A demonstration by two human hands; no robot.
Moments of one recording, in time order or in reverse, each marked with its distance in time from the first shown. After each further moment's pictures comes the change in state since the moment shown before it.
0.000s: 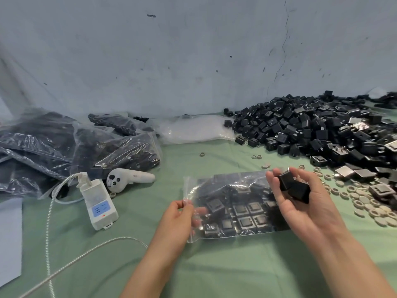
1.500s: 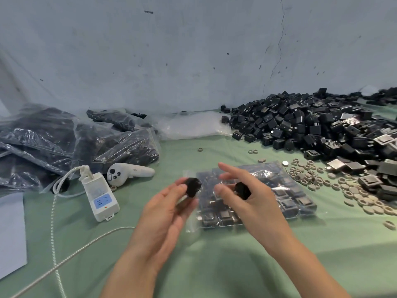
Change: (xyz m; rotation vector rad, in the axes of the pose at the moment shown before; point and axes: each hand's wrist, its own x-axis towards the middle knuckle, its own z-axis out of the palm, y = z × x) left_hand -0.023 0.023 -0.017 -0.743 -0.088 -0.026; right_hand -0.031 0.065 0.006 -1.295 -0.505 -0.535
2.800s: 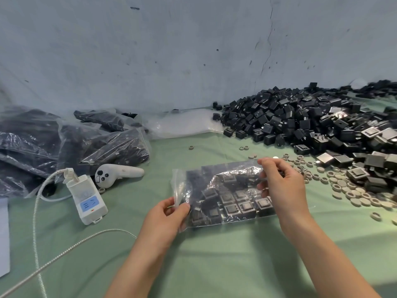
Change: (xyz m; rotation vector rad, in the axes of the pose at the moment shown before) left_hand 0.009 -0.031 -0.011 0.705 0.122 0.017; right_hand 0.018 0.023 -0.054 0.151 0.465 0.262
